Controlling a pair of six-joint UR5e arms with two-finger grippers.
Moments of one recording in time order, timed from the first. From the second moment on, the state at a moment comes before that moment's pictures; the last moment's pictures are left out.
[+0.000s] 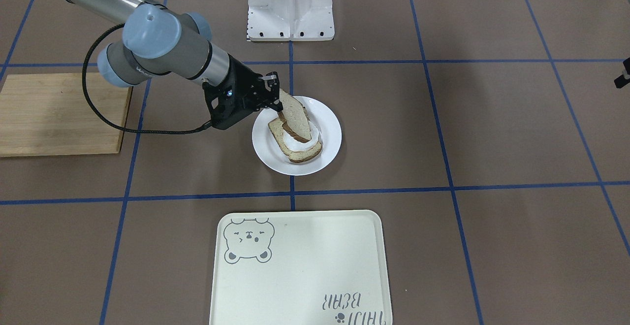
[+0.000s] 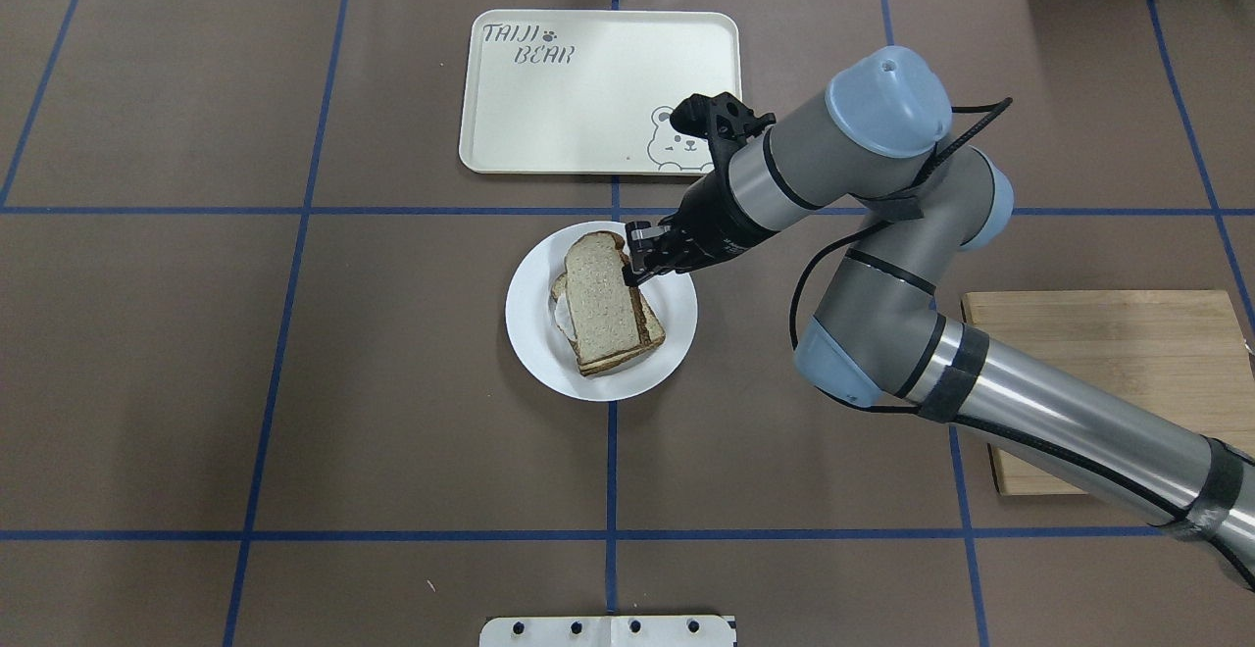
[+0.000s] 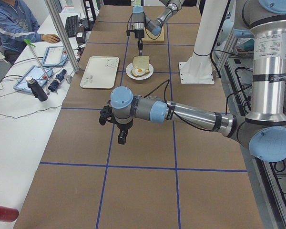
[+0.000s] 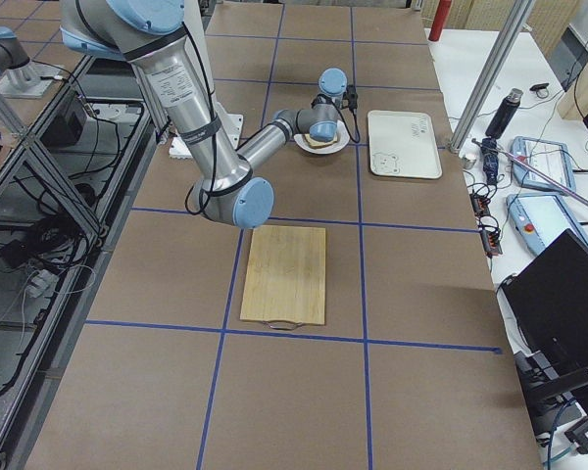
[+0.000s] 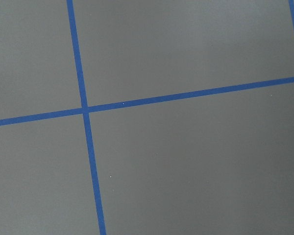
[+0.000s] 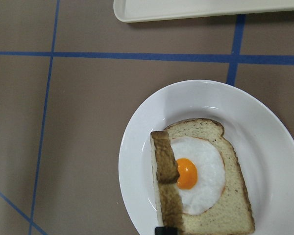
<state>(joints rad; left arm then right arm) -1.48 -1.52 -1.84 -1.56 -2.44 -0.06 0.67 -0.93 1.51 -0.83 2.30 1.20</state>
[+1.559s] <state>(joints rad) -1.43 -1.60 -1.86 -1.57 -2.45 -0.32 0.70 -0.92 1.42 -0.83 2.32 1.09</state>
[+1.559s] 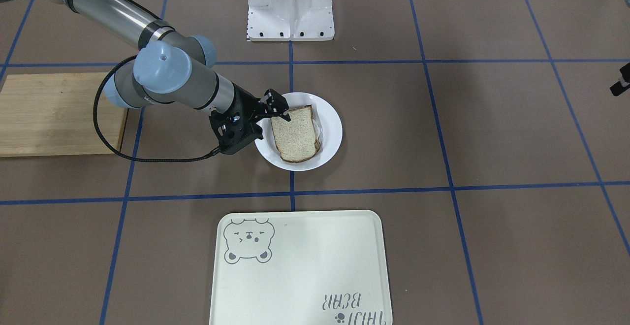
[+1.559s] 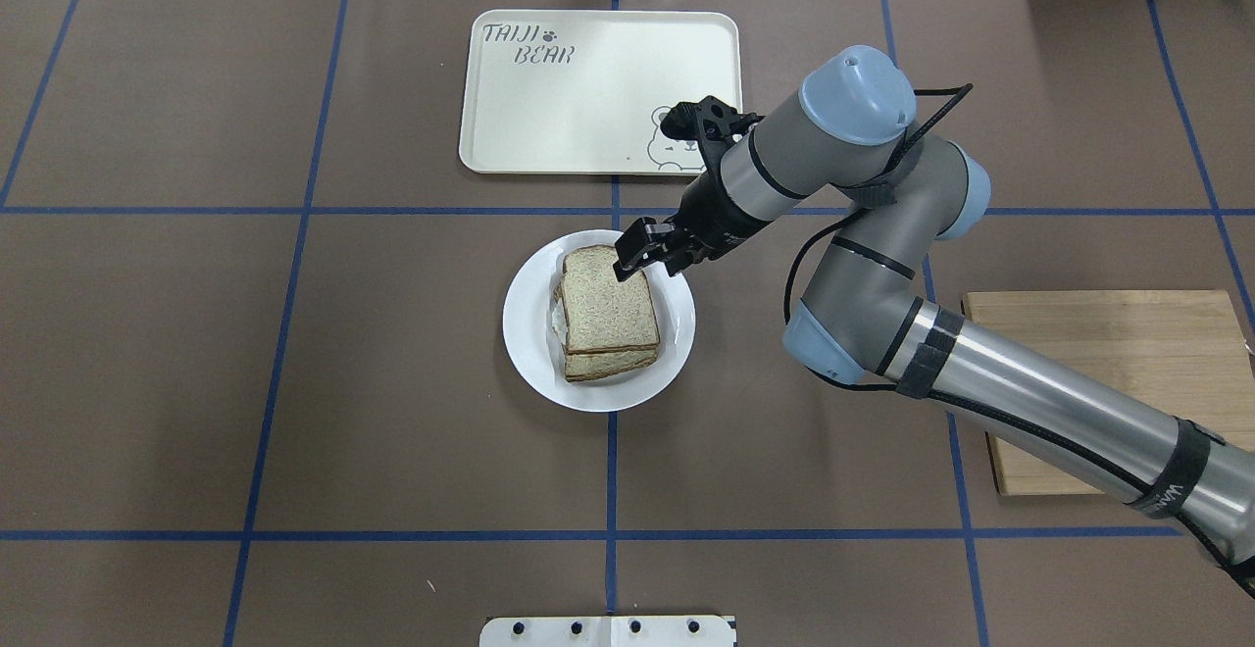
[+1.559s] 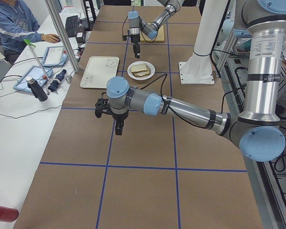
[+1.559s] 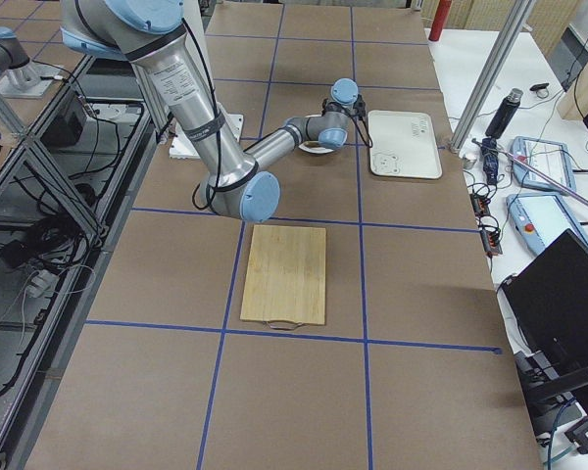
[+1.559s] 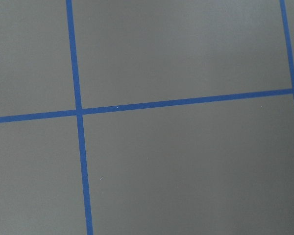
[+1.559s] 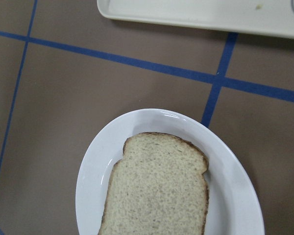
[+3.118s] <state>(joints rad) -0.59 -2.01 -1.43 -2.69 -2.06 -1.78 1.13 -1.39 1.57 -0.93 2.39 0.81</state>
